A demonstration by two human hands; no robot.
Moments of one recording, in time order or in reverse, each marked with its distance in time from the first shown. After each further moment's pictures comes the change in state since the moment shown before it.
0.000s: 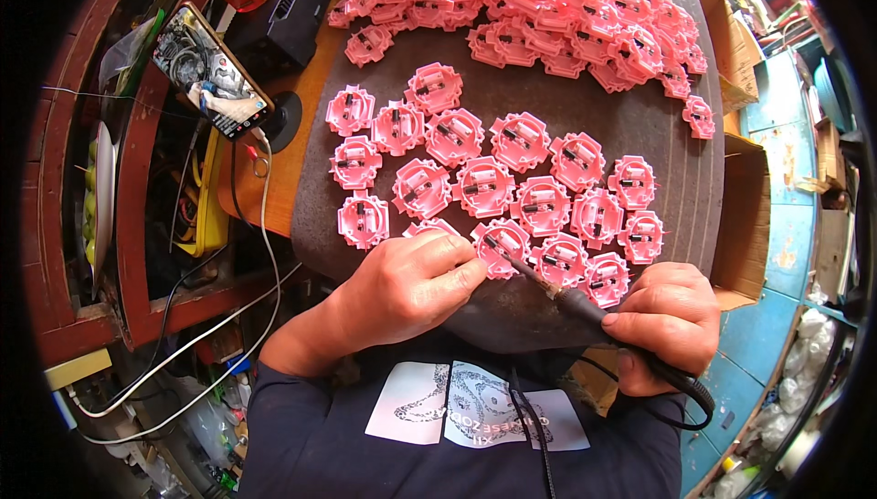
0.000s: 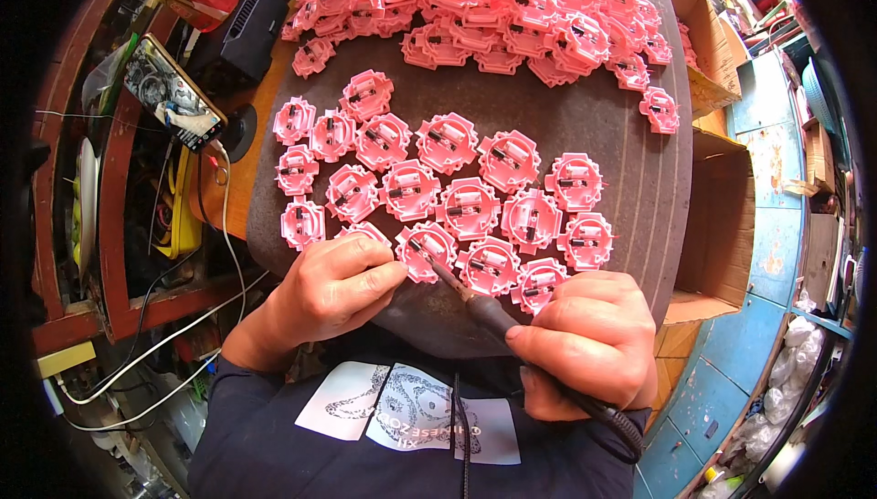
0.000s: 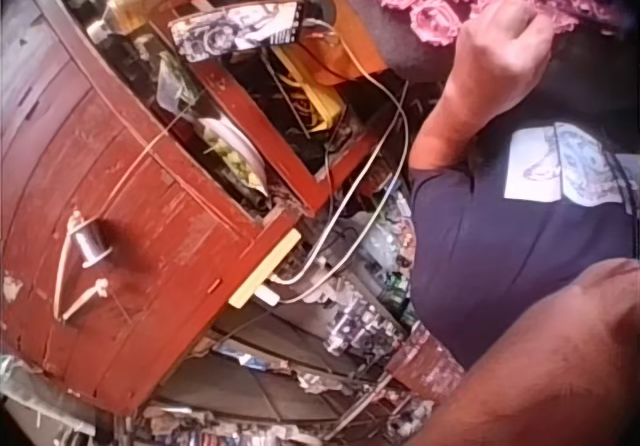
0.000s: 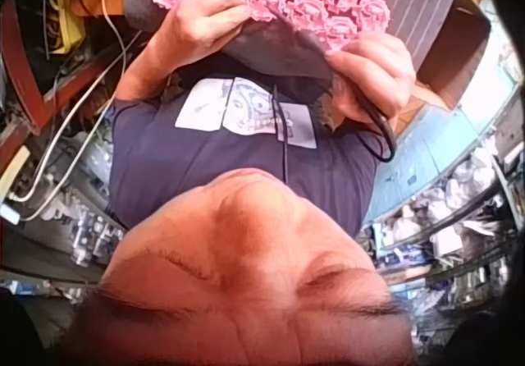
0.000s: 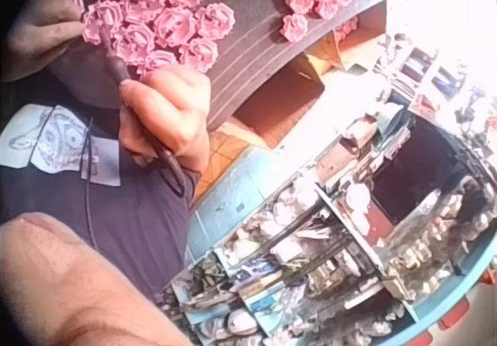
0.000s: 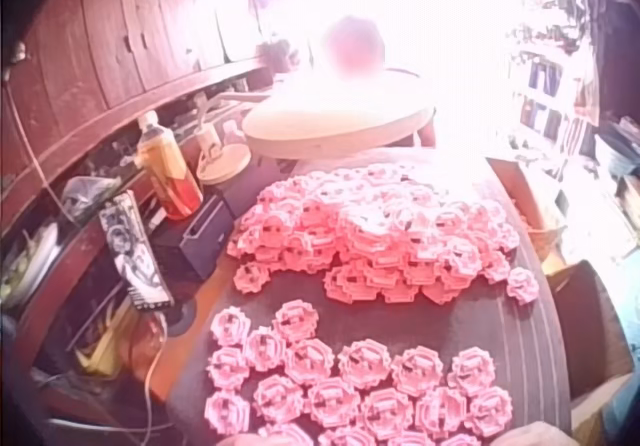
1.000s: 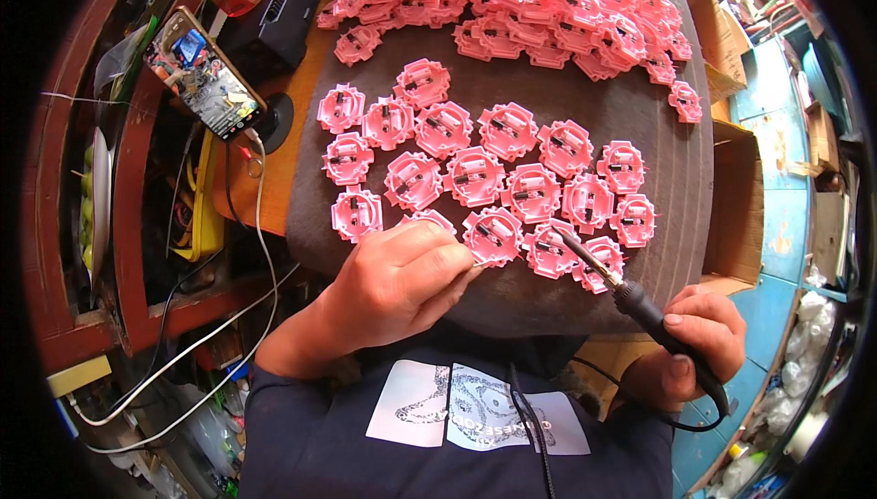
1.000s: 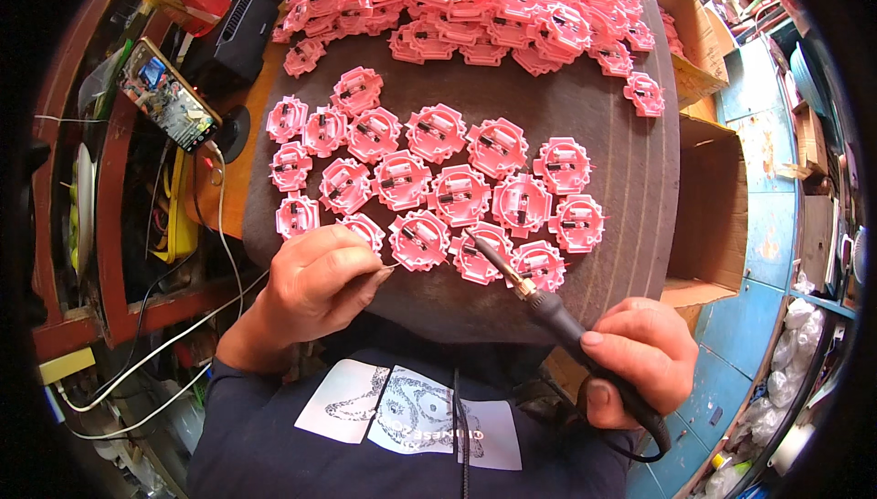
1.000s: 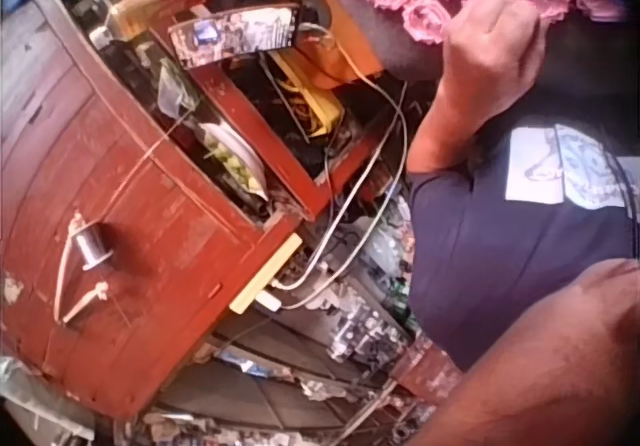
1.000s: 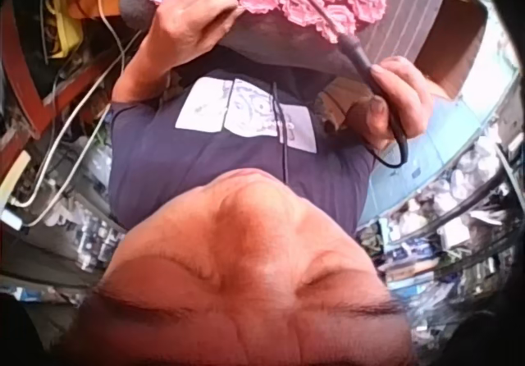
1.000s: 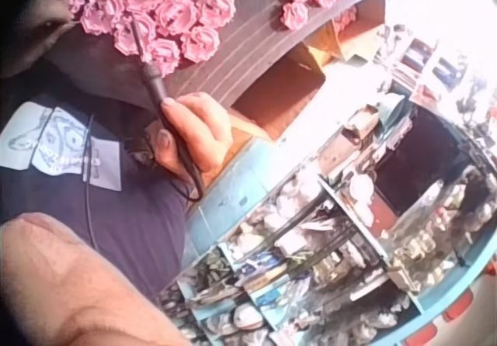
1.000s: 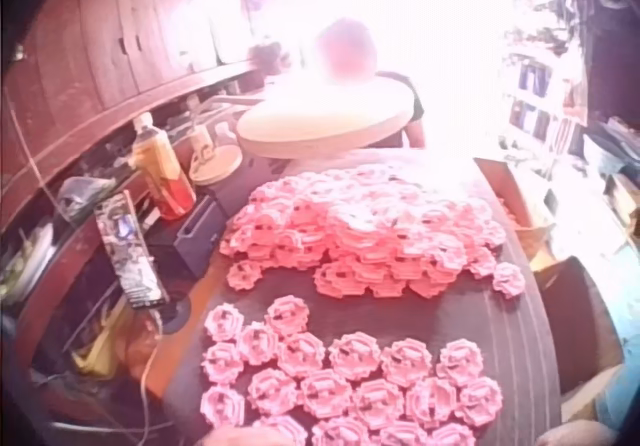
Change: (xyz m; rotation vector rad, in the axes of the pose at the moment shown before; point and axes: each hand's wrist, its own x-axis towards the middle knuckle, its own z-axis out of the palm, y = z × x) left_hand 0.005 0.011 -0.014 -0.103 0.082 -0.053; right_hand -0.069 -0.036 -0.014 -0.090 0.198 0.172
